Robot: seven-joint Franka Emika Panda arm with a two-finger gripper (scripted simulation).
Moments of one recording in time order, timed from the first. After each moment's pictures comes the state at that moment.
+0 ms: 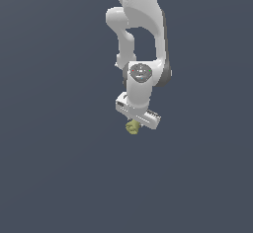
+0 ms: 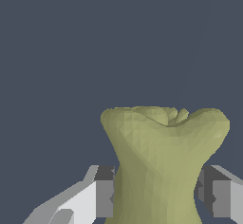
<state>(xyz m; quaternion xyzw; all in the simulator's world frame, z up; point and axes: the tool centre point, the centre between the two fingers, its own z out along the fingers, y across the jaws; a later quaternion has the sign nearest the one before) -0.019 0.043 0.085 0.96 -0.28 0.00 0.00</state>
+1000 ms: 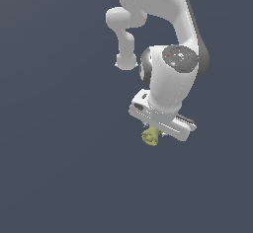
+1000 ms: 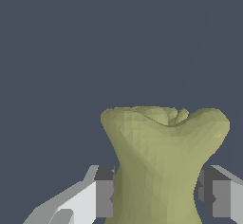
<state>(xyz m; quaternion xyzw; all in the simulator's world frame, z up) 0.076 0.102 0.188 0.96 -0.28 0.00 0.00</state>
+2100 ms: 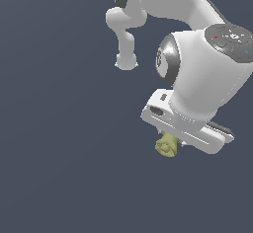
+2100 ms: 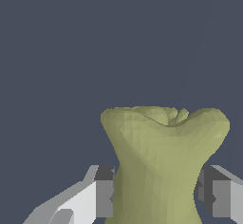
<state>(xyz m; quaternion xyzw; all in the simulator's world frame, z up) 0.133 0.134 0.245 0.96 -0.28 0.00 0.00</state>
